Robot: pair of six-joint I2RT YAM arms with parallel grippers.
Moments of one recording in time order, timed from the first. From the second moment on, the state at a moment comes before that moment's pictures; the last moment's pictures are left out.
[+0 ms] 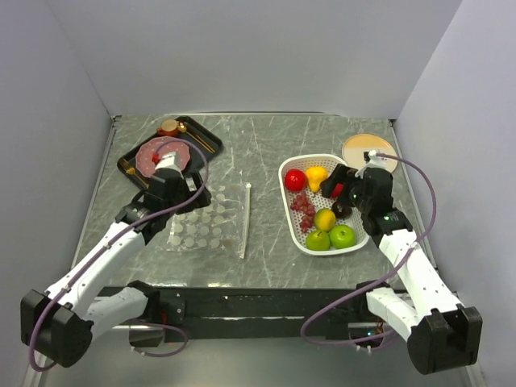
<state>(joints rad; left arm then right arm) -0.43 1.01 0.82 -0.43 -0.16 -0.61 0.15 0.93 0.69 -0.23 -0.05 0.44</state>
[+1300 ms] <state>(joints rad) -0.94 1.73 1.26 -0.68 -0.63 -0.80 0.14 1.02 0.78 -0.31 -0.06 0.46</state>
